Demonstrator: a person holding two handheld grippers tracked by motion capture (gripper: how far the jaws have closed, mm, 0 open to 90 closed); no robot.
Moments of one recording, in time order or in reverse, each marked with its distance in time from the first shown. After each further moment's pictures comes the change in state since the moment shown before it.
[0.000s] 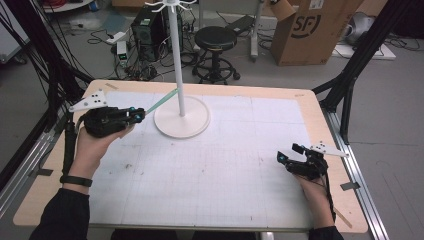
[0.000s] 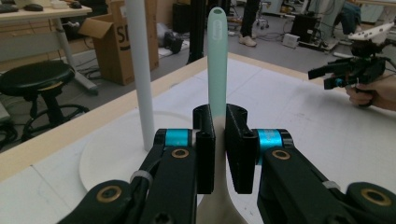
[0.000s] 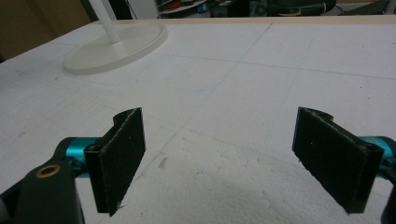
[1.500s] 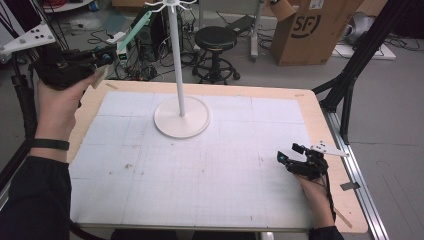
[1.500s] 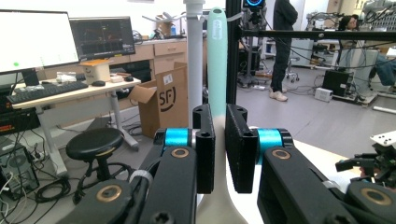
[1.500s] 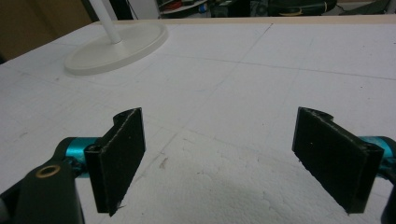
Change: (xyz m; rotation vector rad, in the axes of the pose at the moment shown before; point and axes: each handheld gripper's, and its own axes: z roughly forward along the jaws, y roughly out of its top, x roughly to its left) left arm 0.008 0.127 -0.046 -0.209 0.140 0.048; right arm 0.000 0.001 0.000 0.000 0.003 0.005
